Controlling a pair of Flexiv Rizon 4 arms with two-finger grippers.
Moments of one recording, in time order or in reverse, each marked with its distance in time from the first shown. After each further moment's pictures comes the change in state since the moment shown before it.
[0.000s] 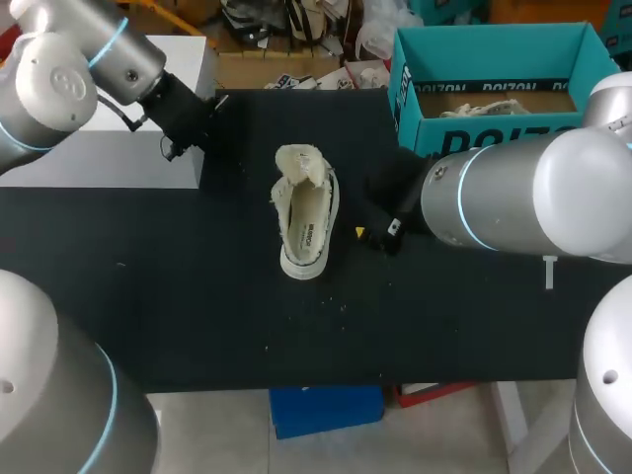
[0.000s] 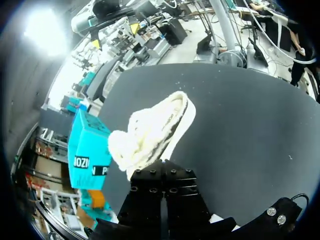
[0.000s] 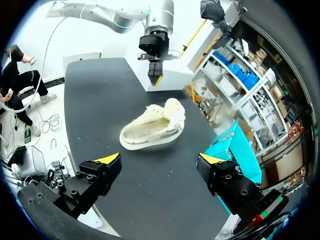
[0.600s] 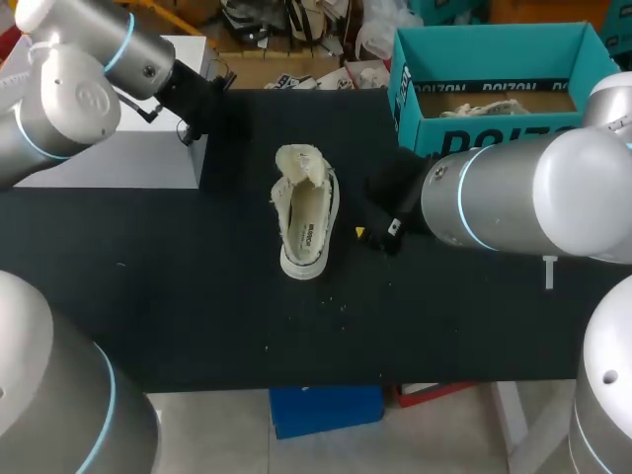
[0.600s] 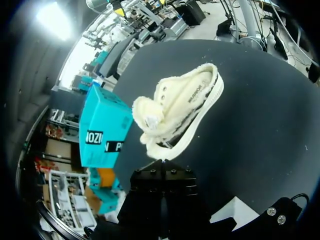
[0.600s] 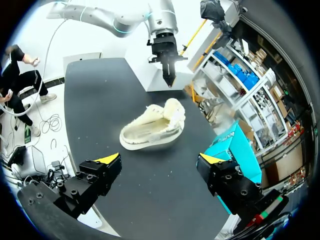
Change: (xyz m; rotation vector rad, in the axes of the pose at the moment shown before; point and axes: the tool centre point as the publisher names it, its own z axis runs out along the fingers) left arm -0.043 0.042 0.010 -0.171 -0.084 -0.033; right arm 0.000 0.000 0.000 0.000 0.000 0.000
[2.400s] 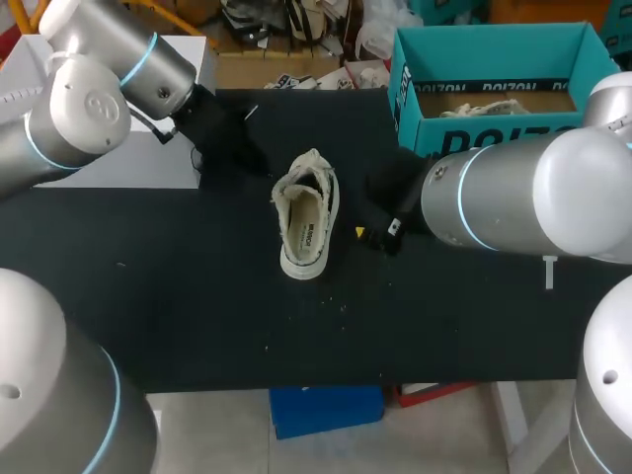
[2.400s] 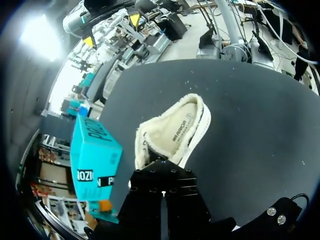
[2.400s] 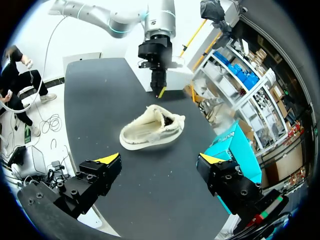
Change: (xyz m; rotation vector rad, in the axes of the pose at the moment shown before) left arm 0.028 -0.072 0.014 0.136 0.087 0.123; right arm 0.000 0.000 0.000 0.000 0.000 0.000
